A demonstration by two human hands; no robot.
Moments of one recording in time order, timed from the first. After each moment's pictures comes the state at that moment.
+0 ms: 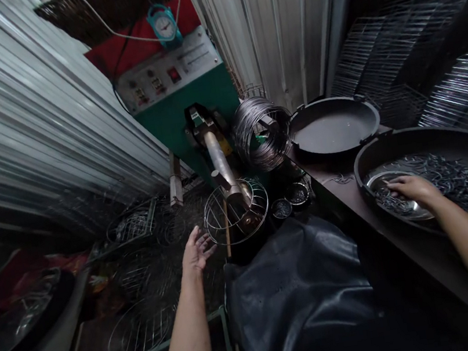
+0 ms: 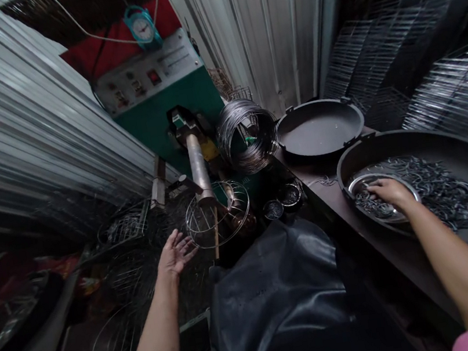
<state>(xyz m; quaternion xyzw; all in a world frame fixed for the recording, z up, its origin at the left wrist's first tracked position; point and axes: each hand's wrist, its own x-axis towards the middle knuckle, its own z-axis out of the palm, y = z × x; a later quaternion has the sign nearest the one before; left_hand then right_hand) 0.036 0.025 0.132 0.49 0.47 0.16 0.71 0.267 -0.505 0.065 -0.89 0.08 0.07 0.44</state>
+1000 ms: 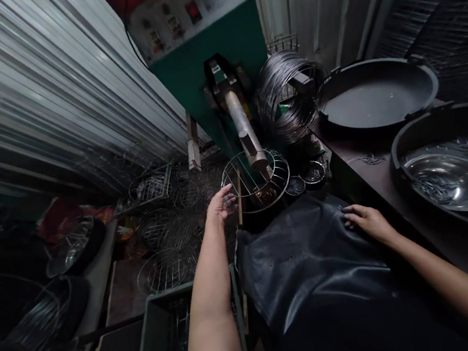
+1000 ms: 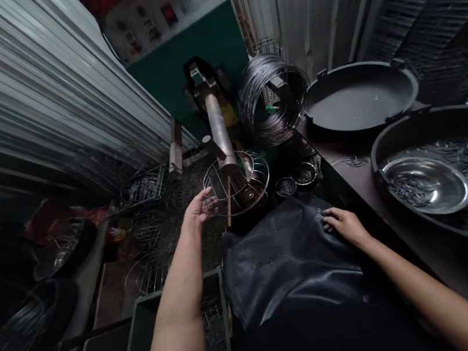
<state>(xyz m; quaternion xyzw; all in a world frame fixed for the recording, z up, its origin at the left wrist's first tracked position) 0.071 0.027 0.133 0.51 0.48 0.08 0.71 0.141 -0.366 0.009 -0.79 -0.06 0.25 0.55</state>
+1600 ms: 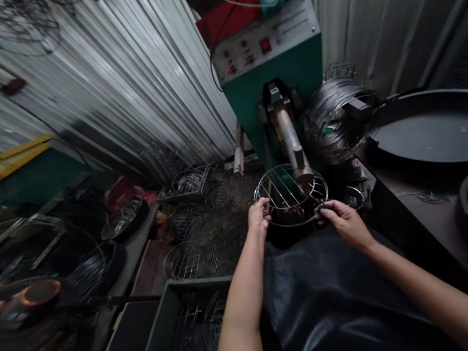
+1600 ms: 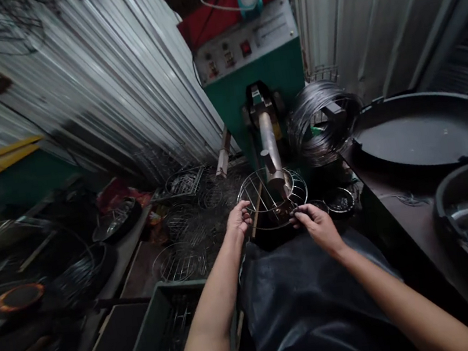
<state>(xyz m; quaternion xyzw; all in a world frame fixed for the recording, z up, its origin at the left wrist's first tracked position) 0.072 0.001 0.128 0.43 0.47 0.23 0.74 0.134 -0.219 0.121 -0.65 -0.23 0.22 0.70</state>
